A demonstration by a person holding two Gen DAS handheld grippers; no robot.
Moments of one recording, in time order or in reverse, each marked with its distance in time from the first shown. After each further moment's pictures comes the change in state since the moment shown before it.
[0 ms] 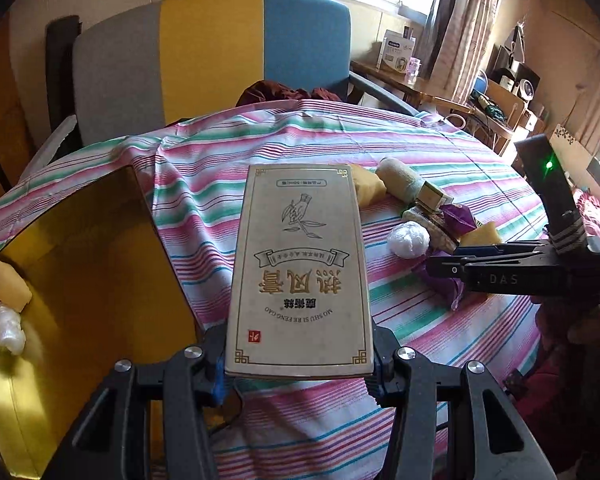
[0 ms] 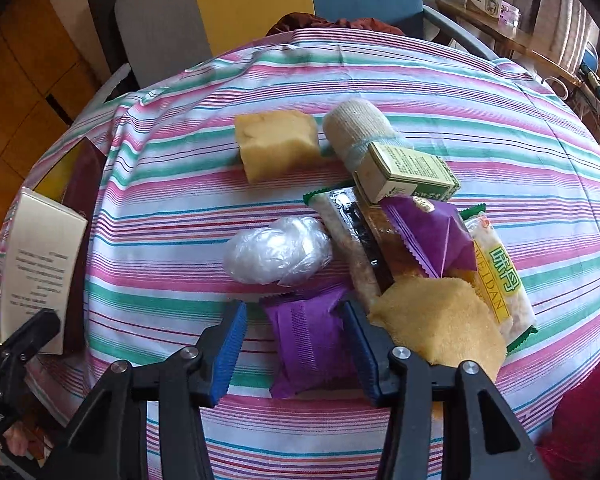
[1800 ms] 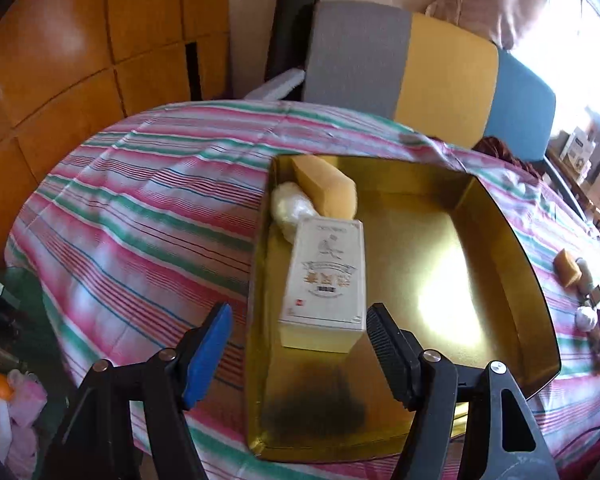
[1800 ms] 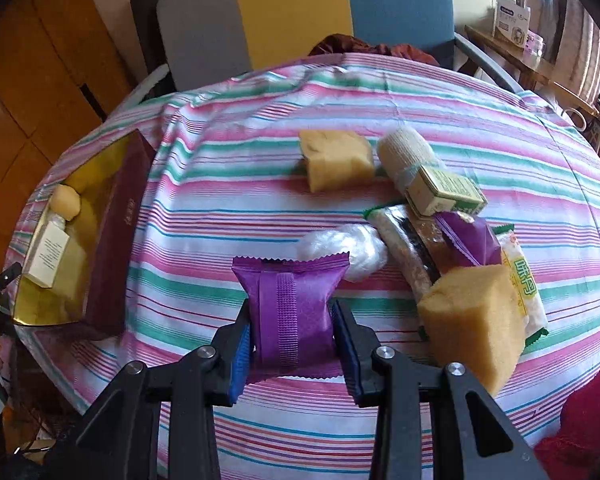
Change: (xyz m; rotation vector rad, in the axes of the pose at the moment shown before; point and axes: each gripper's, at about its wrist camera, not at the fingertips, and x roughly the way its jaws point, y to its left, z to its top) left arm -0.100 0.228 -0.092 -0.479 -0.064 0.463; right arm -0.038 0.051 -0.010 -0.098 -0.116 0.108
